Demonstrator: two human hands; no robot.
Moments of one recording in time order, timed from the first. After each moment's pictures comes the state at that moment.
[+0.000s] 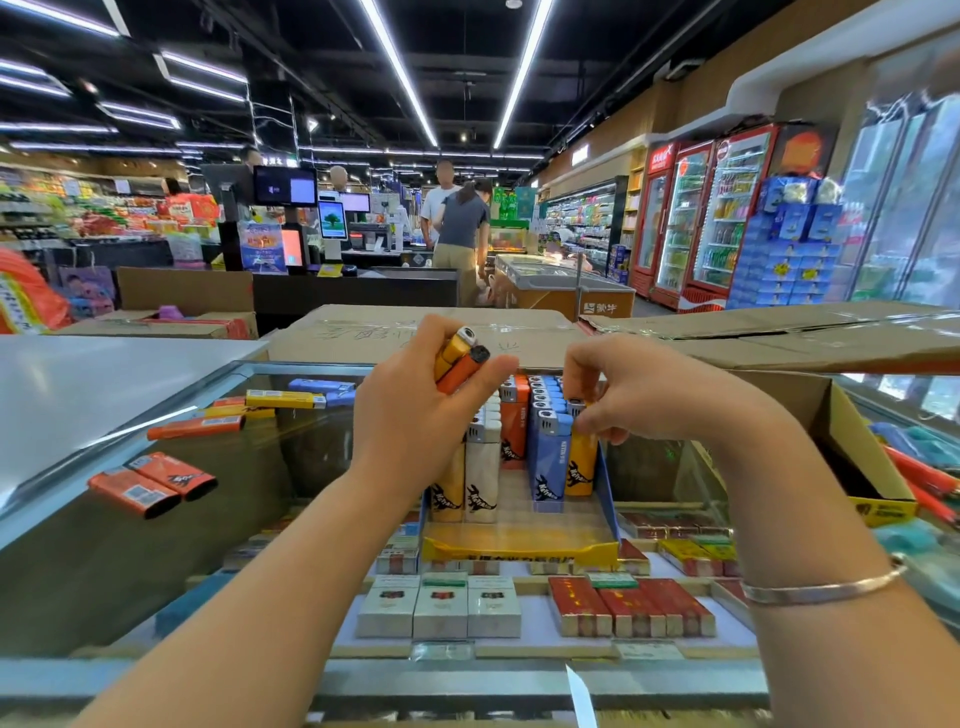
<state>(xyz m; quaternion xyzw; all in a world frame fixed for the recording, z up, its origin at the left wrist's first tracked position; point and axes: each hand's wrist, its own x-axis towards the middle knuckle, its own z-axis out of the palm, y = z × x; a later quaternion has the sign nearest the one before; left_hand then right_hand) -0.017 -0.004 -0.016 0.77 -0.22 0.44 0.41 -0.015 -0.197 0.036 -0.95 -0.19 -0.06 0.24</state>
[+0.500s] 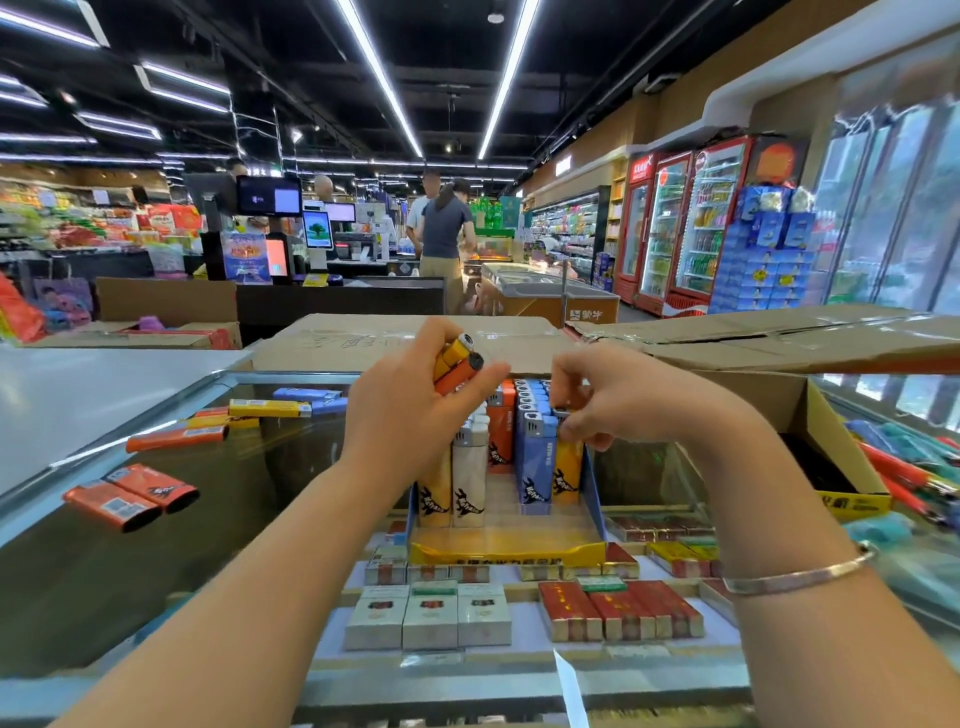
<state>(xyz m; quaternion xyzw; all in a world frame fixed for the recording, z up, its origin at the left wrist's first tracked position) -0.007 -0.003 -0.014 0.81 -0.23 0.42 0.34 -0.013 -0.200 0.031 -0.95 -0.18 -0.02 0.27</state>
